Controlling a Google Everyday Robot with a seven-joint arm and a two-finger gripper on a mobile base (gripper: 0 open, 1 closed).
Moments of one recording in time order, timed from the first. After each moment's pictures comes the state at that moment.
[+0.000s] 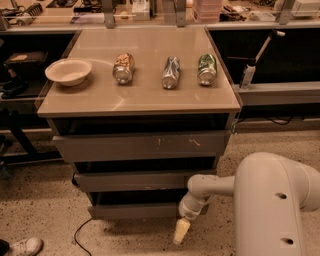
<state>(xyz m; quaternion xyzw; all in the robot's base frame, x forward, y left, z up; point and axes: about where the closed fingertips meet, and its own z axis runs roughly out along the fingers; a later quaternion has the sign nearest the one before) 0.488 -0.088 0.259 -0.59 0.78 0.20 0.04</state>
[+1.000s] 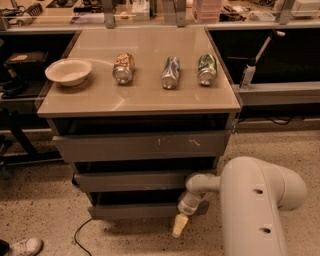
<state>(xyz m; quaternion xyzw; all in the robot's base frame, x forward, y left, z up) 0.529 -0.087 0.218 -0.59 0.78 0.19 0.05</state>
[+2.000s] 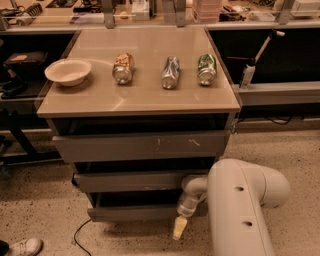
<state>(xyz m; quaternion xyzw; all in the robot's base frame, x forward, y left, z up) 0.526 -0.089 0.182 -0.60 0.78 0.19 0.01</state>
